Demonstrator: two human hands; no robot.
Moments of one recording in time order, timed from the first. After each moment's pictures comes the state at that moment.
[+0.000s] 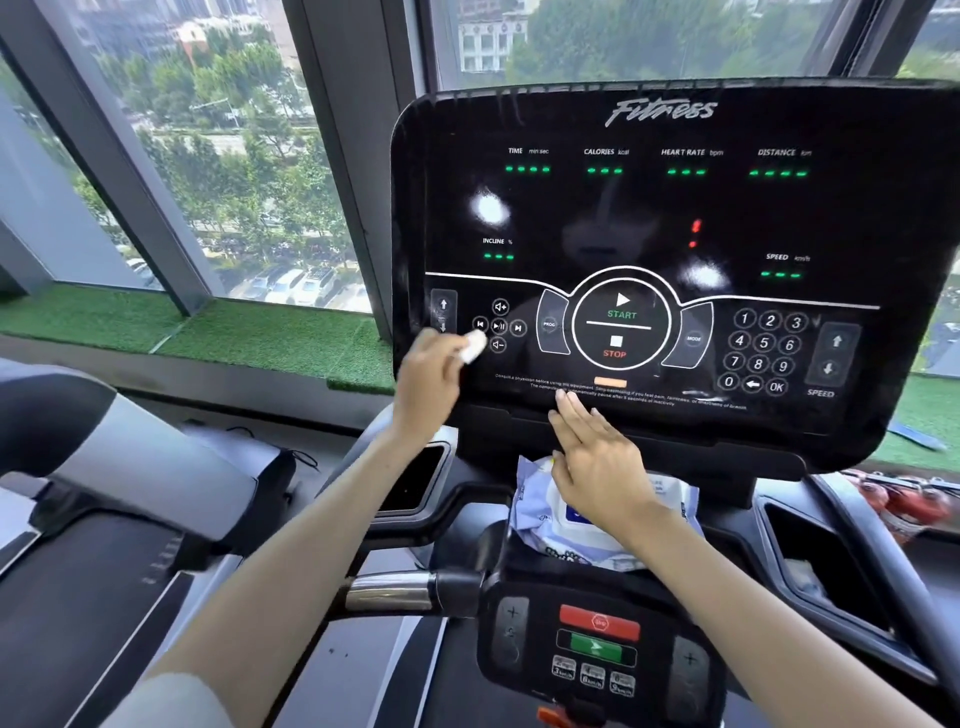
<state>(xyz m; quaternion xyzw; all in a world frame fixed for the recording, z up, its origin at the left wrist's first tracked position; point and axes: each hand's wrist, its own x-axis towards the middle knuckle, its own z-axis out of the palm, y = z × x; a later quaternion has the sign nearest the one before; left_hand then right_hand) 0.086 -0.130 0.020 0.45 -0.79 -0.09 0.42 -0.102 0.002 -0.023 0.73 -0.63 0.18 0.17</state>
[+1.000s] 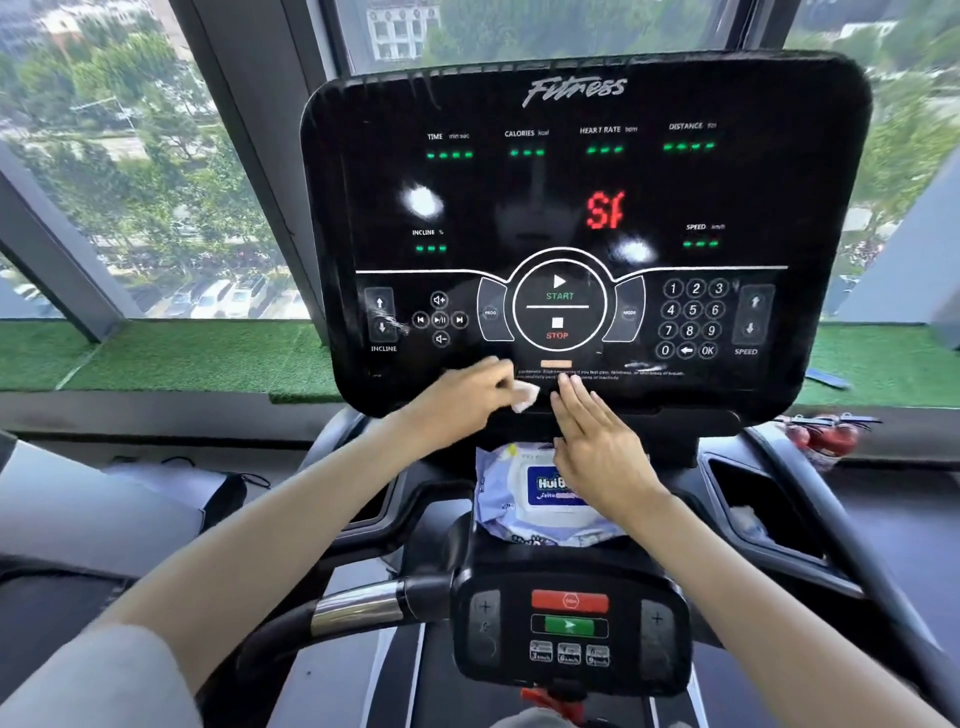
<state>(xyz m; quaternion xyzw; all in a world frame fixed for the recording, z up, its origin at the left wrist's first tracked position) 0.030 -0.109 0.018 0.11 -0.98 0.05 0.18 -0.130 0.030 -0.017 0.69 -0.71 0.09 0.14</state>
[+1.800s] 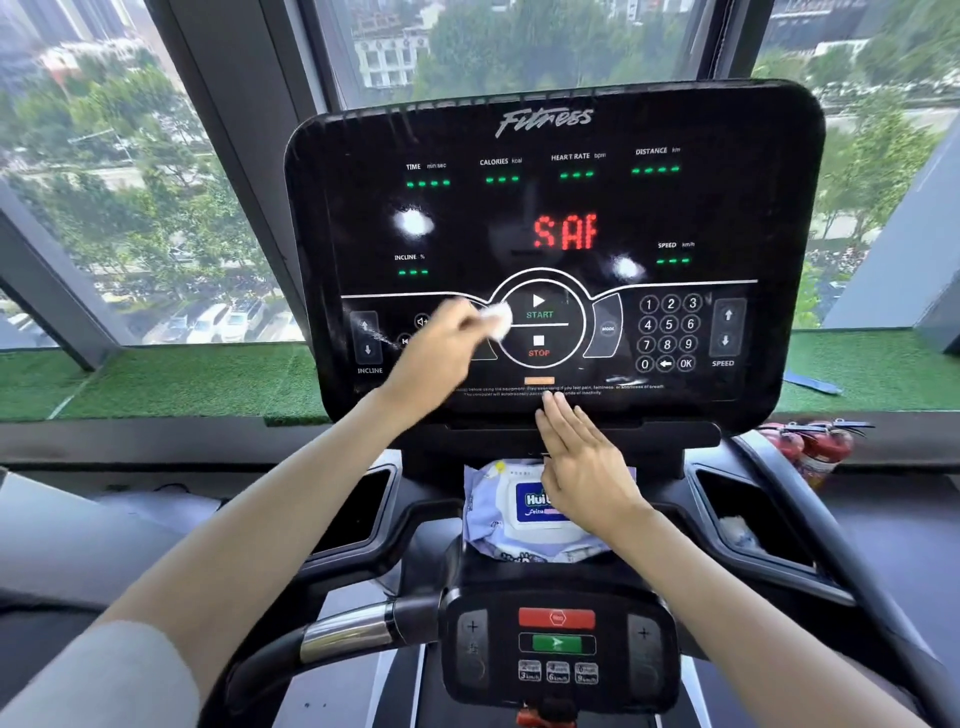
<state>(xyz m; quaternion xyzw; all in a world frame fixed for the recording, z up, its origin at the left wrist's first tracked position) 0.012 -0.133 0.066 0.23 -0.92 -0.01 0.32 -0.132 0.031 -0.019 0.69 -0.70 0.12 0.13</state>
